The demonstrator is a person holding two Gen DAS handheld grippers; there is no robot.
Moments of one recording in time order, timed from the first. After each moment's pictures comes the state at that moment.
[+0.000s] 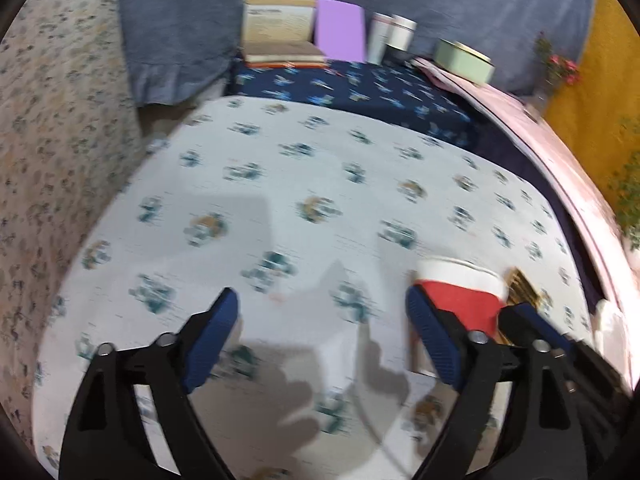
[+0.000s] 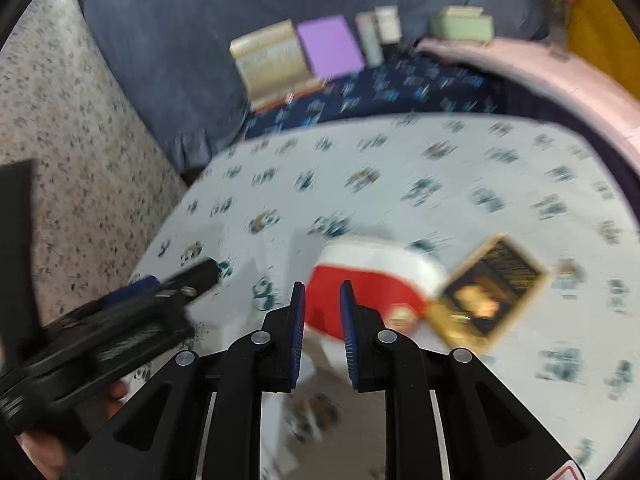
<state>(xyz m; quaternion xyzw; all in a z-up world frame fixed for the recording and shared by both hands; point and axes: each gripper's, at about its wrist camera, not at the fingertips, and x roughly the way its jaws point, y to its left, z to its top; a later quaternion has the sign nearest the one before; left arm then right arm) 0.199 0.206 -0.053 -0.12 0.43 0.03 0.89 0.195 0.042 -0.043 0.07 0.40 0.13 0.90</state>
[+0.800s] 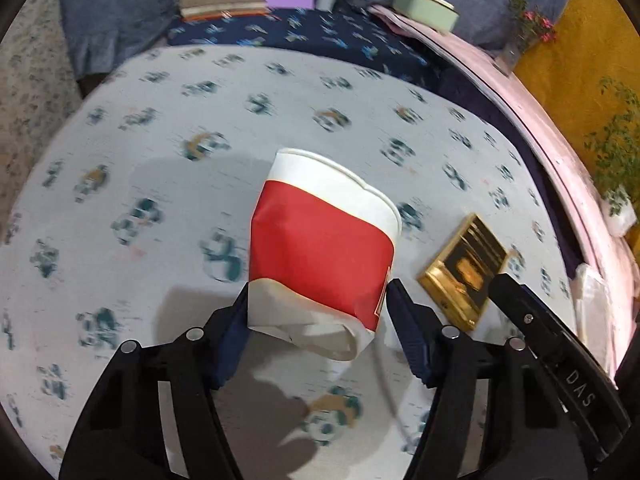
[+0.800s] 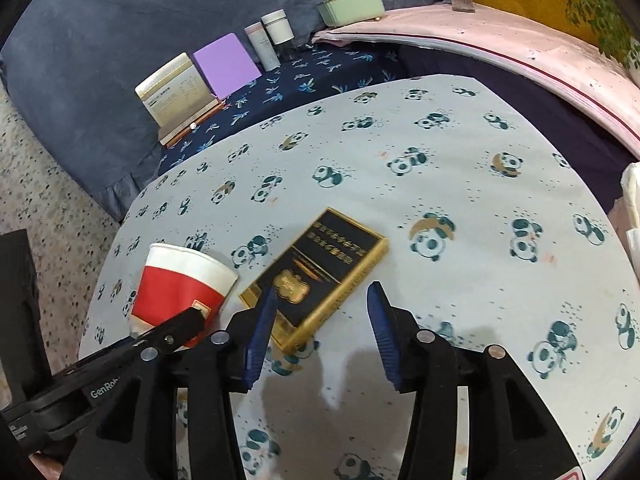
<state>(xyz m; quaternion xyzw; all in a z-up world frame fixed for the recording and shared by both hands) 0.219 0.153 -0.084 -0.12 0.49 -0.03 0.86 0.210 -0.038 -0.081 0.15 0.44 0.05 0.88</state>
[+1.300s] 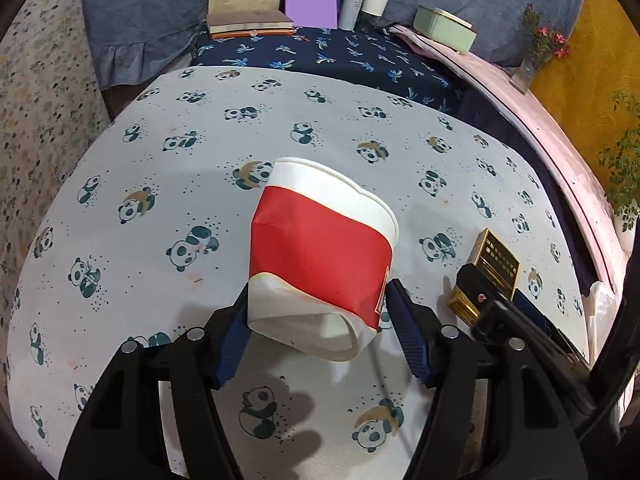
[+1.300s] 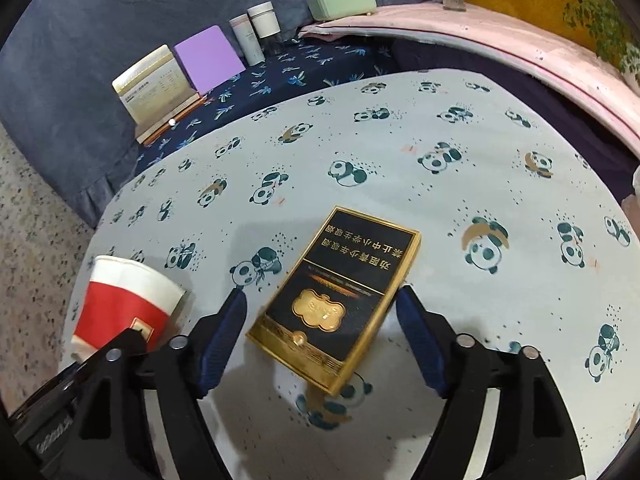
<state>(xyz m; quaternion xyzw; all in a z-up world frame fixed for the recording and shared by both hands) 0.220 0.178 -0.074 -0.12 0.47 0.00 0.87 0.240 0.002 -0.101 0.12 0.44 -0.01 0.89</state>
